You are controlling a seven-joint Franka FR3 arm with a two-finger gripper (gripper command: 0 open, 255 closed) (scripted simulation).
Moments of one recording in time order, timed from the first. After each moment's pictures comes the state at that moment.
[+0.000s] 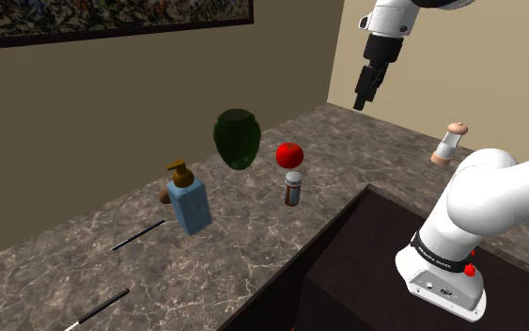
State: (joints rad) arm -0.02 -0.83 -0.07 -2.39 0.02 1.60 -0.16
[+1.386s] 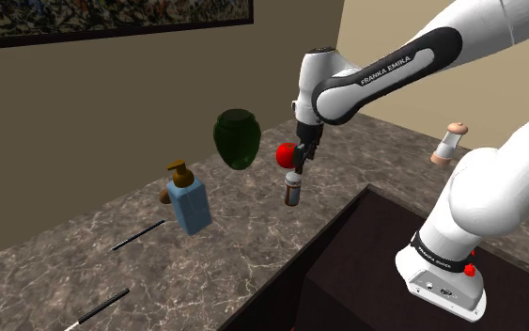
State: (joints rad) arm 0.06 -0.34 0.08 -2.58 0.04 2.25 -0.06
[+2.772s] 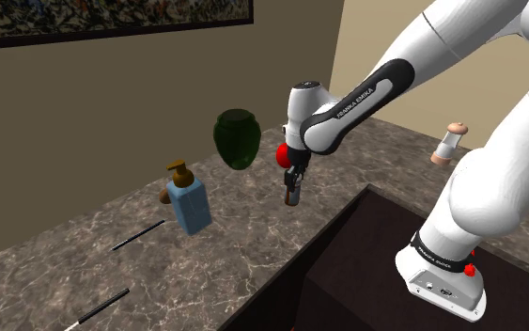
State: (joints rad) arm 0.06 -0.12 0.11 -2.60 0.01 2.48 -0.02
